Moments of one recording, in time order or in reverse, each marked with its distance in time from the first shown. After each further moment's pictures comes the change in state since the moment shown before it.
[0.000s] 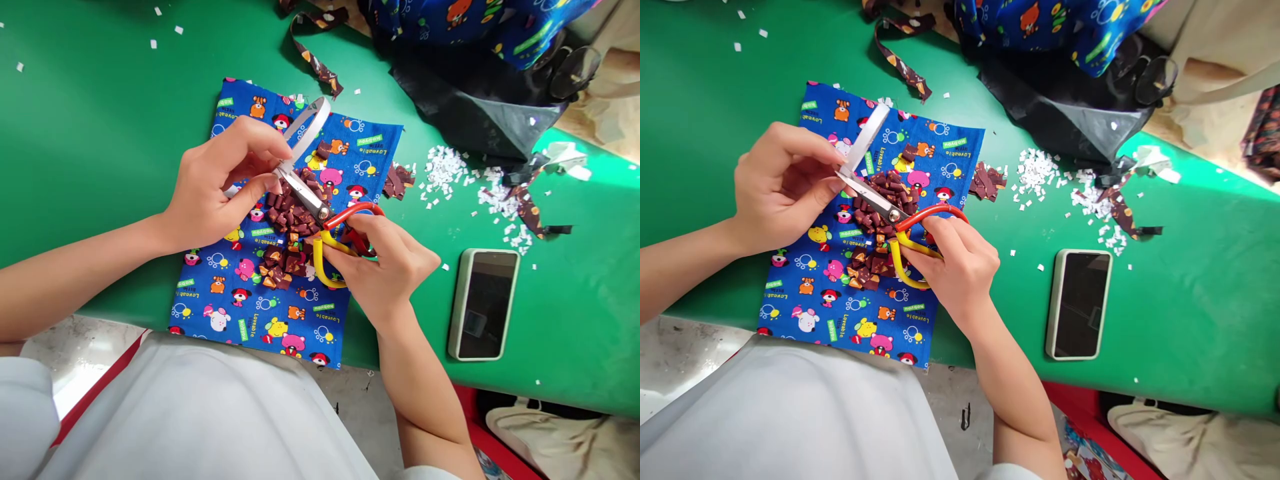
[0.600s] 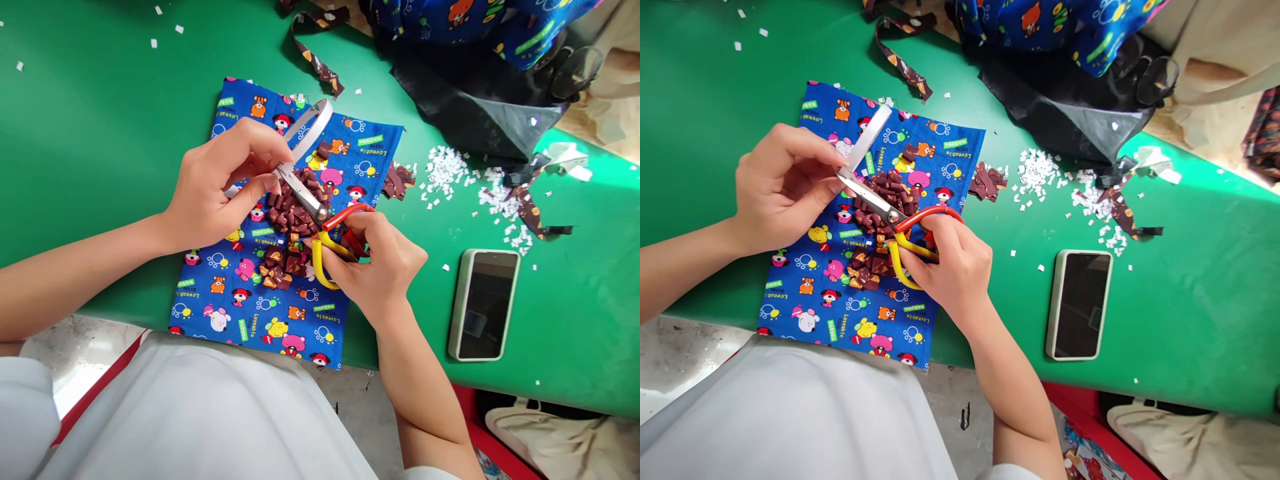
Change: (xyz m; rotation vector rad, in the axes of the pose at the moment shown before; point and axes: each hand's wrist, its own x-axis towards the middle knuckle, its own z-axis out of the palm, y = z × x) left_hand 0.001 -0.005 -0.001 0.018 -0.012 0.080; right_hand -0.001 -0.003 0.003 -0.044 -0.056 0.019
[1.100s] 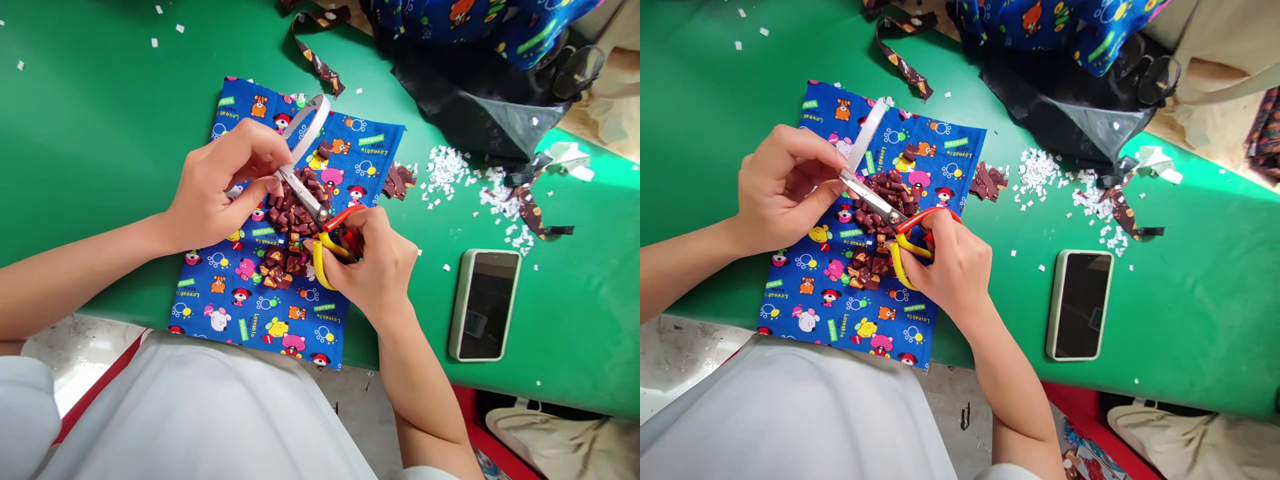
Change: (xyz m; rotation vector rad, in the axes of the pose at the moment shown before) left_hand -0.001 0.002 0.003 -0.067 -0.009 -0.049; right_hand 0.000 -0.001 0.001 -0.040 -0.069 0.040
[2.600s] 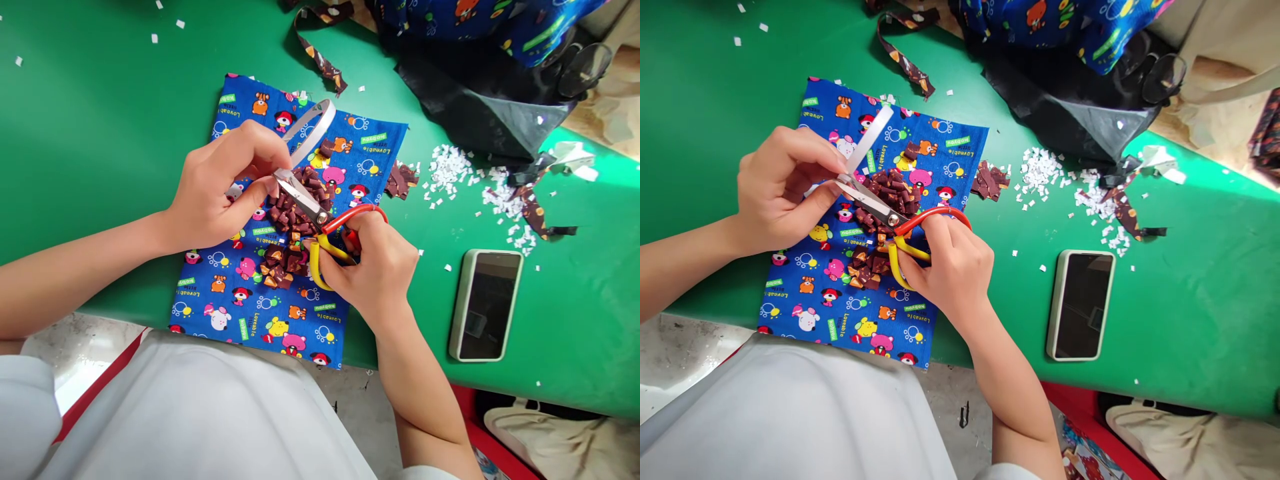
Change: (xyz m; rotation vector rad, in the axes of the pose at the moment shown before) left_hand -0.002 -0.004 -0.002 0.049 -0.018 0.071; right_hand -0.002 -0.001 -0.001 -0.045 -0.006 -0.061
